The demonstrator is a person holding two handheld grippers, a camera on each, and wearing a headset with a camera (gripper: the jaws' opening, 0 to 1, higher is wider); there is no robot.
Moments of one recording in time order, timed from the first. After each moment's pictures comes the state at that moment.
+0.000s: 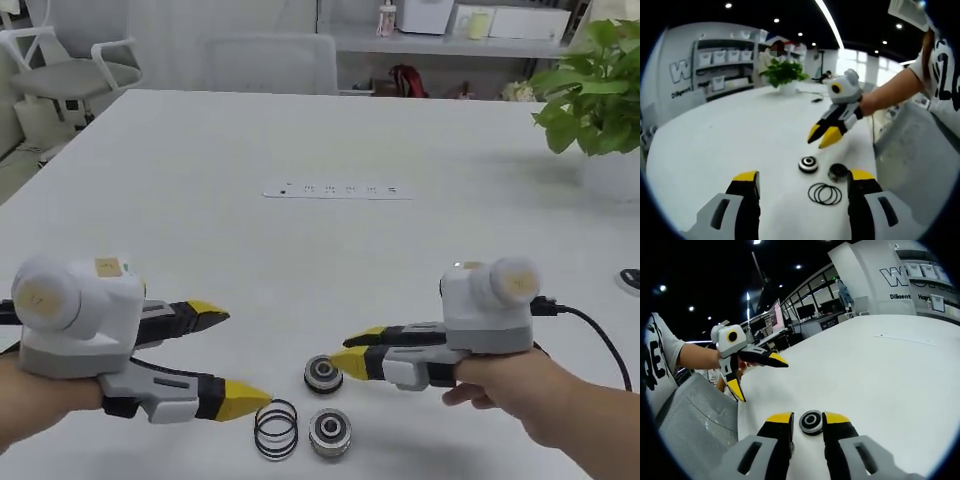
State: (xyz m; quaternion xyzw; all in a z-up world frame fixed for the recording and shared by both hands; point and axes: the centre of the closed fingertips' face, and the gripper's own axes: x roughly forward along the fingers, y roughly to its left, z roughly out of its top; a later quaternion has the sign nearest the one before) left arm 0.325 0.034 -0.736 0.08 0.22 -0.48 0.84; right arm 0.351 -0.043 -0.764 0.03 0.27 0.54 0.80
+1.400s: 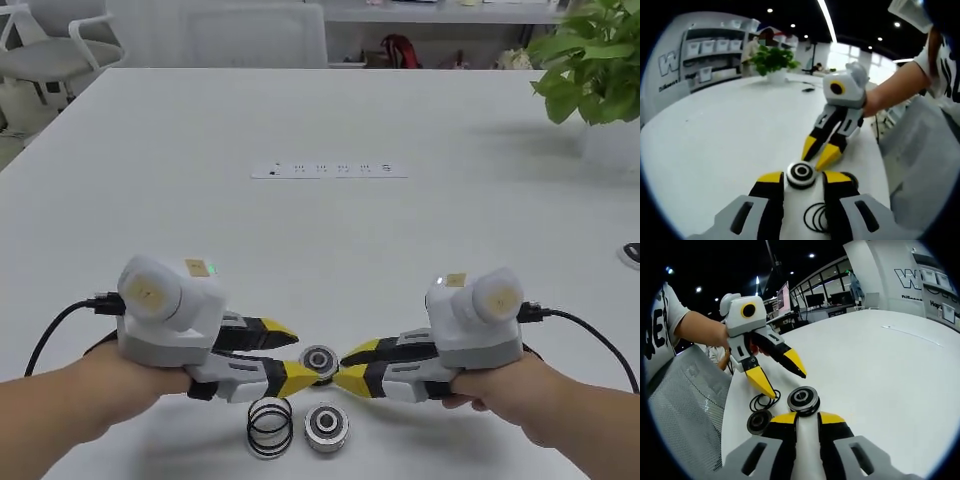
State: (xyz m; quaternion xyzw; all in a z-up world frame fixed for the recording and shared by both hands) left arm 0.345 -0.025 -0.784 0.08 0.25 -0.52 0.81; right arm 0.347 -0.043 -0.810 -0.04 0.28 0.57 0.78
